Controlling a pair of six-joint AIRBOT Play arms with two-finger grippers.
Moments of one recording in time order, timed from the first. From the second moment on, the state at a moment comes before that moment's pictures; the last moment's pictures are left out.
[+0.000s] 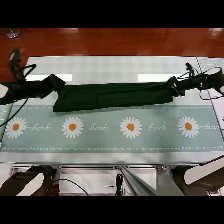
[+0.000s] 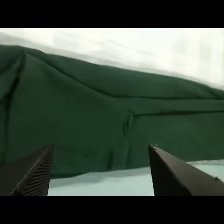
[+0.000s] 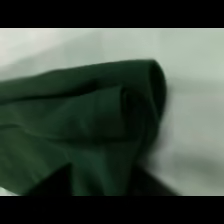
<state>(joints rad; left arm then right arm) -0.01 -0.99 0.85 0.97 -0.80 -1.51 -0.29 -1.84 1.39 -0.83 1.23 1.26</state>
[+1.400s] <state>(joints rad) -0.82 -1.84 1.58 0.80 -0.98 -1.50 -0.15 -0.87 1.21 -1.03 1.51 1.43</state>
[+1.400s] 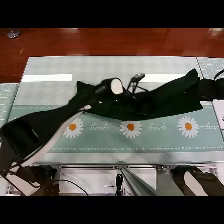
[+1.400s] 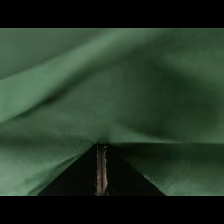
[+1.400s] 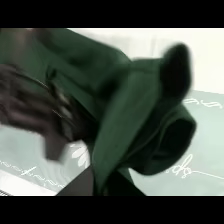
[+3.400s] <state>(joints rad) 0.01 -0.52 0.82 0.92 -1.03 -1.48 0.55 -1.69 1.56 -0.75 1.07 1.51</state>
